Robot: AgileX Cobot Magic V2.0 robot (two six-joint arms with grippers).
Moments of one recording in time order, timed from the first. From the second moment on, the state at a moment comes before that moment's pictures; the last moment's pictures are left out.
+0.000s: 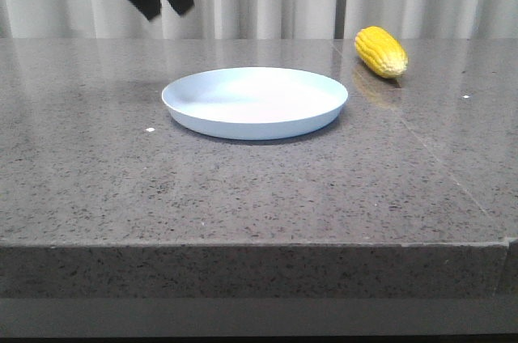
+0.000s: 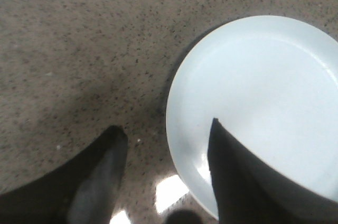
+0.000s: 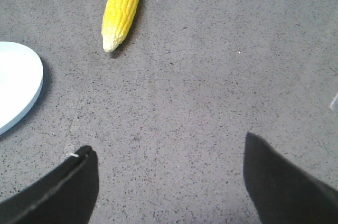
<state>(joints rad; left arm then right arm) -0.36 1.86 -1.86 -0.19 1.12 0.25 0.00 0.58 -0.67 0.04 0.62 0.06</state>
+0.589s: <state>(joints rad) -0.53 1.26 -1.35 -0.05 0.97 0.13 0.00 0.58 -0.67 0.04 0.62 0.06</state>
